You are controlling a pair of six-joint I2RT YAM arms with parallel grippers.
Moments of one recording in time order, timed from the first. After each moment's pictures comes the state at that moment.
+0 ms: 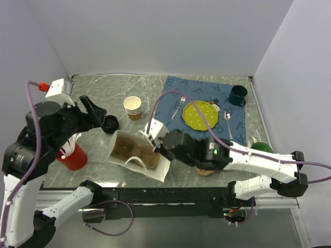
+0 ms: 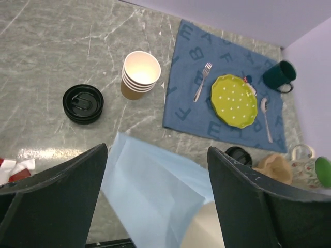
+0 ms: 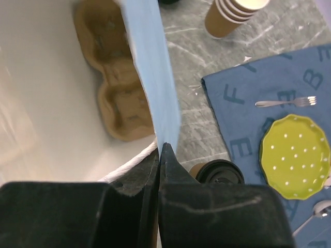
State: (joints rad) left arm -0.41 0.87 1.59 -1.08 -0.18 -0.49; right arm 1.37 1.25 1.34 -0.70 0.44 0.00
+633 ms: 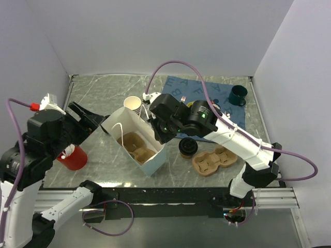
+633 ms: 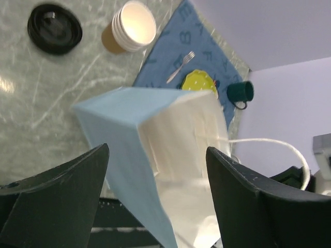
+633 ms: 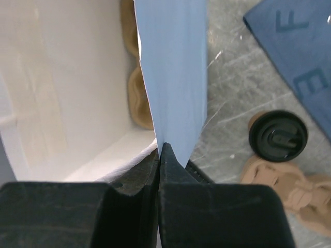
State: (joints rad) left arm -0.41 0.84 1.62 -1.26 -0.20 -0.99; right arm 1.14 1.61 2.01 -1.27 0.13 0.42
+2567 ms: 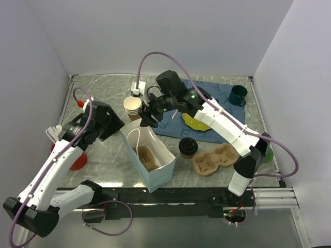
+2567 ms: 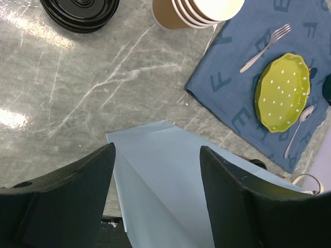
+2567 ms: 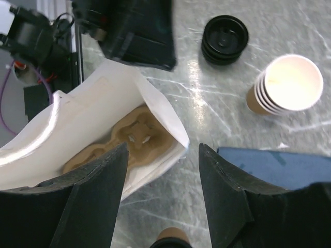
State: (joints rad) left arm -0.41 1.00 1.12 -0.92 -0.20 -0.96; right arm 0.84 1.71 1.89 -0.84 -0.53 -0.35
